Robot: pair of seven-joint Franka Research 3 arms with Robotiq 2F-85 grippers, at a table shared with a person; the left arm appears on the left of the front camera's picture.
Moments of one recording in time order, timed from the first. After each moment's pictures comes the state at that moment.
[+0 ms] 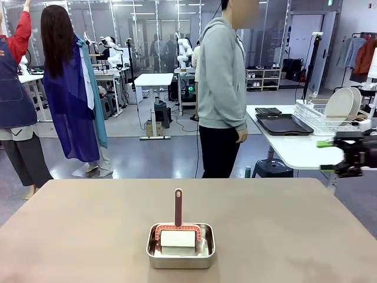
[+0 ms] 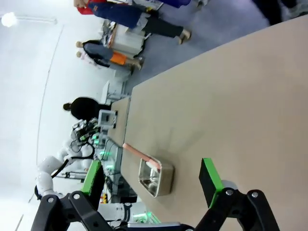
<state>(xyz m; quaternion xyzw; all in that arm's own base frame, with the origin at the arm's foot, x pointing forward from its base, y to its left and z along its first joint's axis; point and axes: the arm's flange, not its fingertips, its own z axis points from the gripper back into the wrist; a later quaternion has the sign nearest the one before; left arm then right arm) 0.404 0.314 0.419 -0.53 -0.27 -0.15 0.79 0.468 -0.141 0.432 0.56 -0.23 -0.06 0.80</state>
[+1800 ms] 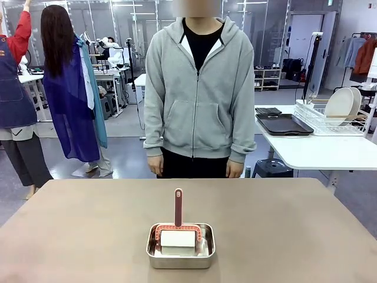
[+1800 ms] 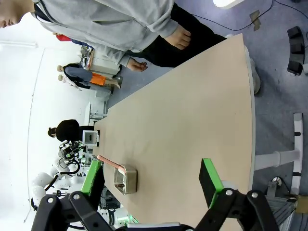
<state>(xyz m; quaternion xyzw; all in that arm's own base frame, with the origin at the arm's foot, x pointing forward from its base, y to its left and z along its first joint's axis) 0.405 0.314 0.419 -0.53 -0.27 -0.15 0.79 0.474 -0.329 0.422 0.52 -0.24 -0.11 0.81</state>
